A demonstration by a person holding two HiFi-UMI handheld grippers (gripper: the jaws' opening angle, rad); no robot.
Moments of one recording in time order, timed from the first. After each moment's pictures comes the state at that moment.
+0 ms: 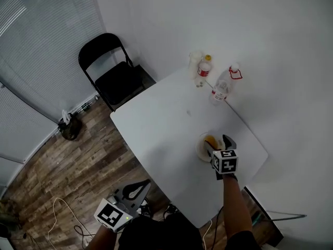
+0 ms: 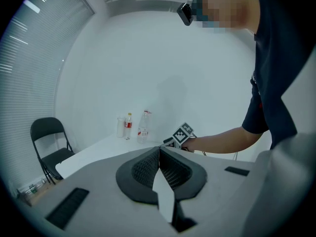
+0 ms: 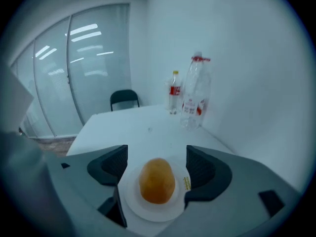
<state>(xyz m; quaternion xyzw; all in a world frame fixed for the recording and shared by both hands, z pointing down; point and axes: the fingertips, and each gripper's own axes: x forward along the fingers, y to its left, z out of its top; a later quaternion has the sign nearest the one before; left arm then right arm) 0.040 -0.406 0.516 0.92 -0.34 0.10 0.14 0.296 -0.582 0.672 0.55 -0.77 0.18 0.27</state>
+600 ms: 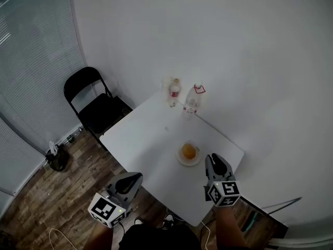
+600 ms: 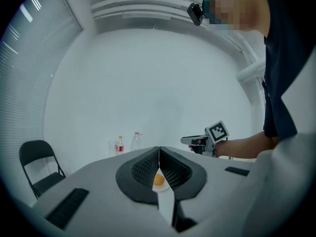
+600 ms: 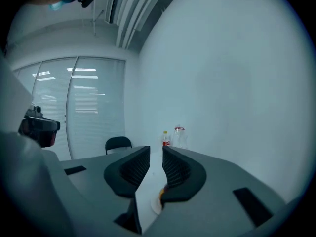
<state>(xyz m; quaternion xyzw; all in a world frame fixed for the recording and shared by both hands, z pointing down) 0.027 -0.384 0.422 0.95 -0.29 0.04 0.05 0.288 -0.421 0.454 0.66 -0.75 0.07 0.05</state>
